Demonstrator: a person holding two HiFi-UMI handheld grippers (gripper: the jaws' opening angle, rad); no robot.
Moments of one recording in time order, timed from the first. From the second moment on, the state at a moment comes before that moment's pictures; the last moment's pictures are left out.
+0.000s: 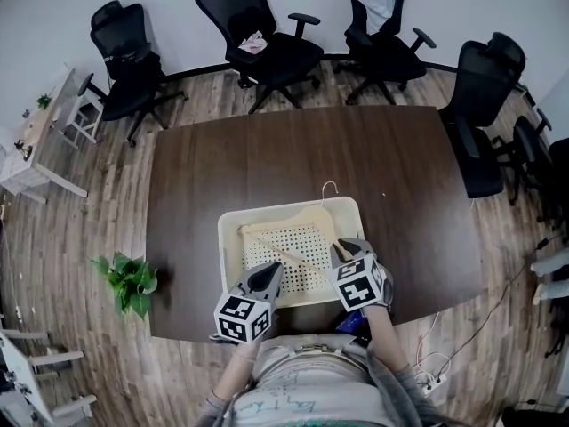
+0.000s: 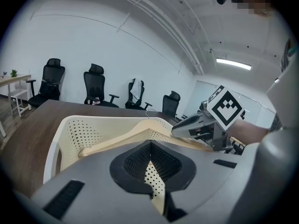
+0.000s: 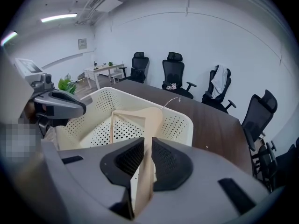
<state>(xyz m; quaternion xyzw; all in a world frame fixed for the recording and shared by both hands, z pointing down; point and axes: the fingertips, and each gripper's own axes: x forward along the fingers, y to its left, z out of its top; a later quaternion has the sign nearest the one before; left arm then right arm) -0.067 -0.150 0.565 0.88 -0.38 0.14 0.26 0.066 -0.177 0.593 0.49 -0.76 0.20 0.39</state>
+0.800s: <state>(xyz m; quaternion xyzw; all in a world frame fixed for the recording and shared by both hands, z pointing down) -0.067 -0.133 0.567 0.87 -0.40 0.15 0.25 0.070 -0.163 0.593 0.48 -0.77 0.19 0.38</state>
